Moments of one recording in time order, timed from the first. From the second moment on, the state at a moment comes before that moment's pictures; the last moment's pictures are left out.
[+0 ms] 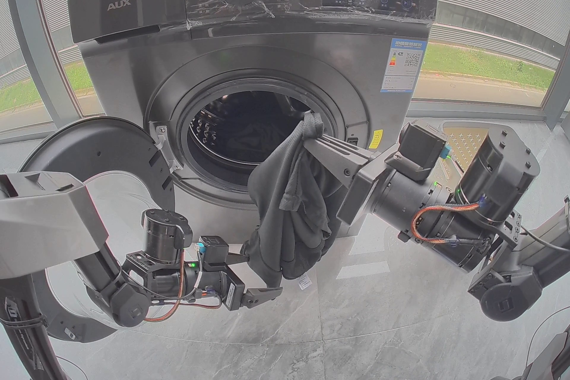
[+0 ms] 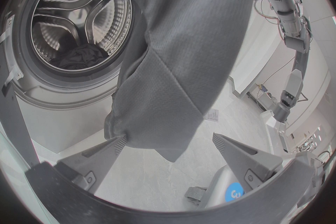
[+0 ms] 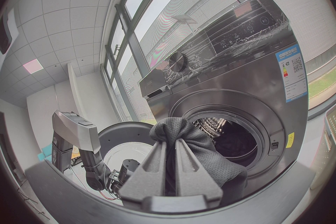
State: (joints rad) left arm -0.46 2.09 -0.54 -1.02 -0.47 0.11; right arm 0.80 1.79 -0.72 -1.32 0.07 0.20
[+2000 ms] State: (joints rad) left arm -0.45 1.92 -0.28 -1.55 -0.54 0.10; right arm 0.63 1.94 -0.69 -1.32 0.04 0.19
